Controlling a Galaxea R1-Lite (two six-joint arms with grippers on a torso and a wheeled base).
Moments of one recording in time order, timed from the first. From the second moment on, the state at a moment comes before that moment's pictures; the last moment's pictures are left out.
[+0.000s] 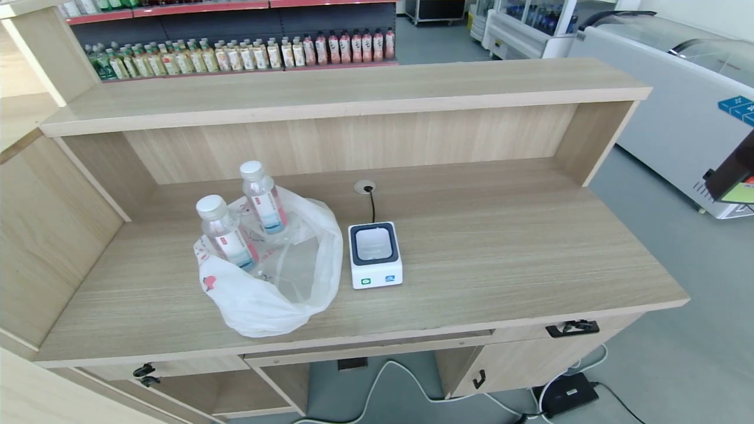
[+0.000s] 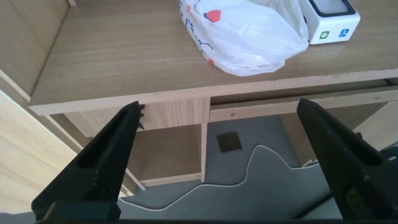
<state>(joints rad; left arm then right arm) 0.00 0.00 0.00 0.00 -0.05 0.00 -0.21 1.25 -0.81 -0.48 0.01 -0.14</state>
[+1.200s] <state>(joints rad) 0.00 0.00 0.00 0.00 -0.05 0.00 -0.01 1.46 -0.96 -0.42 0.45 -0.99</state>
